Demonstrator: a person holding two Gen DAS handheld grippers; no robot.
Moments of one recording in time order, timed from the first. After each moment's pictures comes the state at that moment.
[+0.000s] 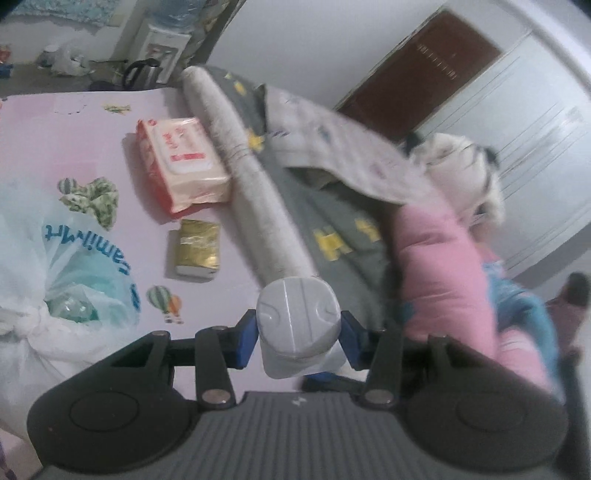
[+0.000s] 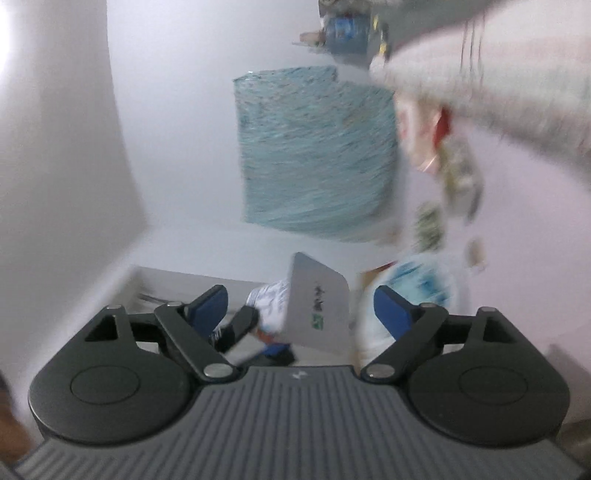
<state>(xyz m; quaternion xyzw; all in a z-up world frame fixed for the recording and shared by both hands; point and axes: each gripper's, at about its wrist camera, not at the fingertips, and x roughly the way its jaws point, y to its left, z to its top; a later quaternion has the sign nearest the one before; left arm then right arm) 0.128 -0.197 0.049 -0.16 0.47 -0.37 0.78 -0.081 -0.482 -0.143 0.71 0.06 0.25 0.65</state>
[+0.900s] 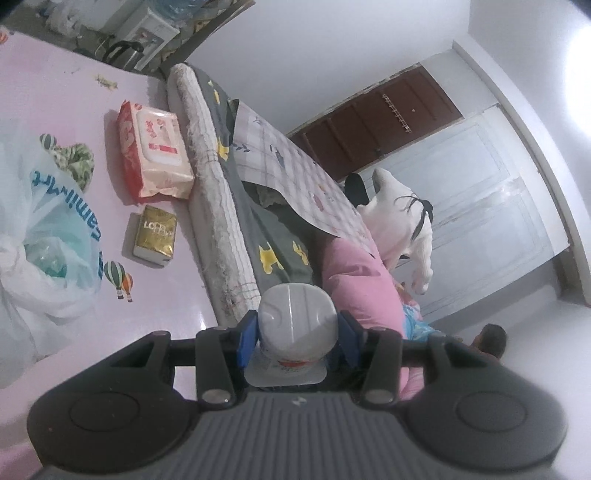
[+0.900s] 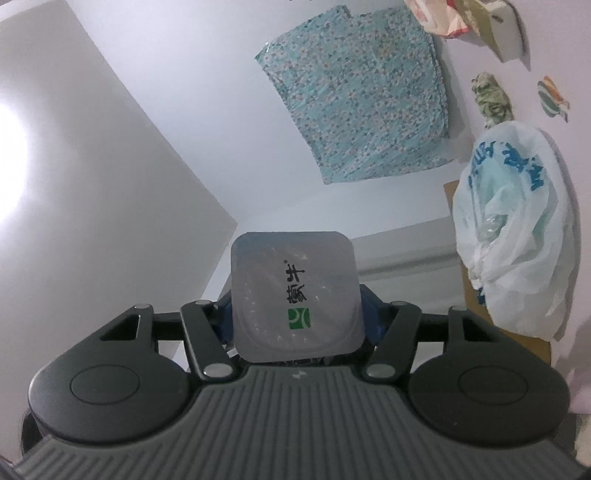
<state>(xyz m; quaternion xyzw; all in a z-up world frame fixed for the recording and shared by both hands) 0.115 -0.142 0.026 -0.30 0.44 -0.42 0.73 -0.054 -0.419 -0.160 0.77 0.04 0.34 0.53</state>
